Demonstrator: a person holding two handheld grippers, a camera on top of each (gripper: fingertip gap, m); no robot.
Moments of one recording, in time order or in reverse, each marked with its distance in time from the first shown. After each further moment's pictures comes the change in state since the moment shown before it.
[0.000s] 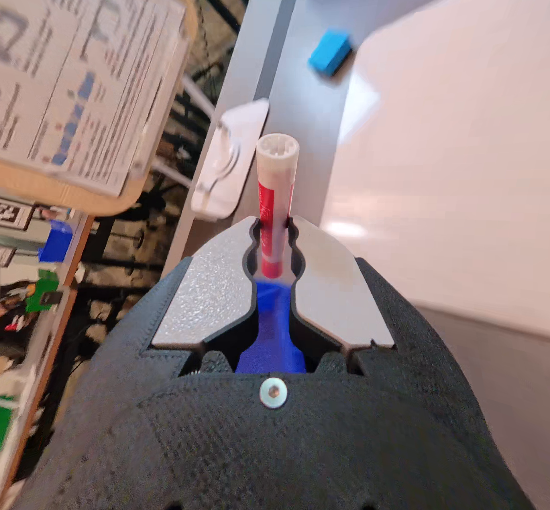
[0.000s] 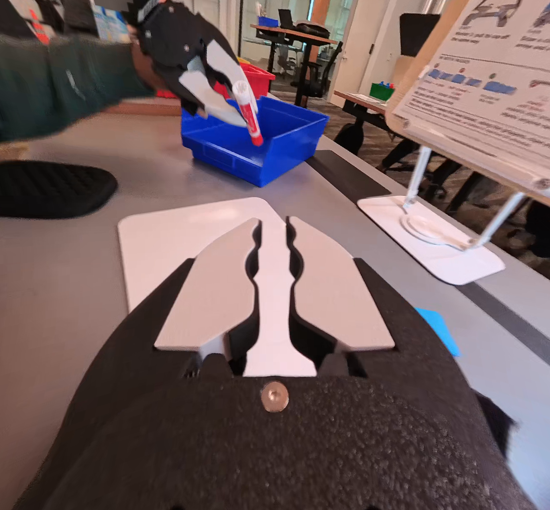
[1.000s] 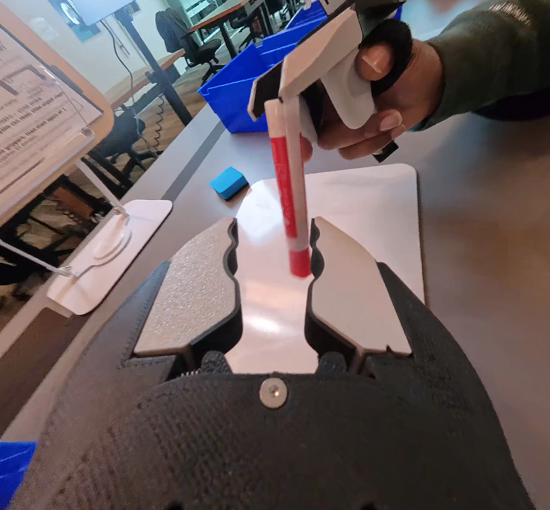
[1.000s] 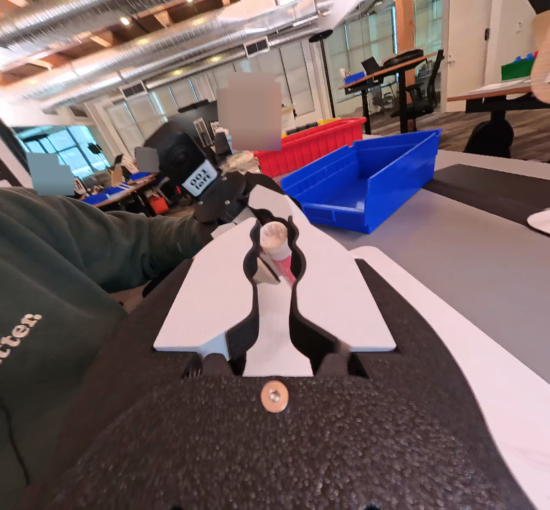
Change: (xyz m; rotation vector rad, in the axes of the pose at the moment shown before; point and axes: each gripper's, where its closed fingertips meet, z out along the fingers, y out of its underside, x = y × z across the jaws) left arm 0.104 -0.095 0.031 0.359 0.158 -0.288; right arm -0.040 -0.039 0.034 0.209 -0.339 0.446
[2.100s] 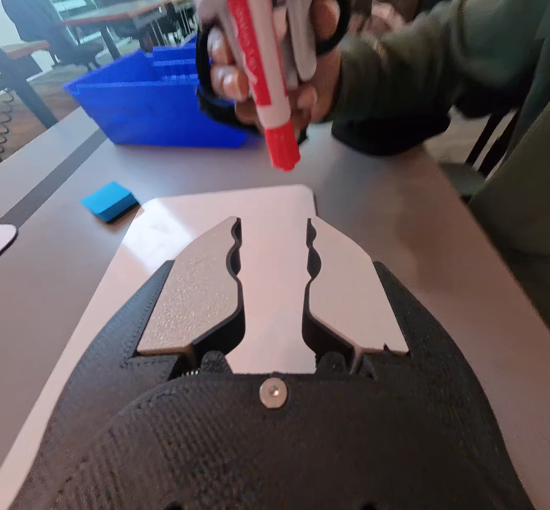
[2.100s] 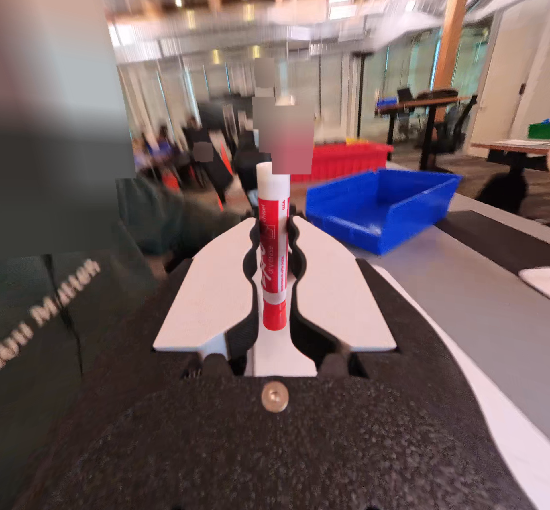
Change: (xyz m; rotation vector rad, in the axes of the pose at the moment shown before) left arm 0.063 -0.007 0.014 0.094 0.360 -0.167; right arm -0.042 -0.019 -0.035 0.028 -0.122 -0.158
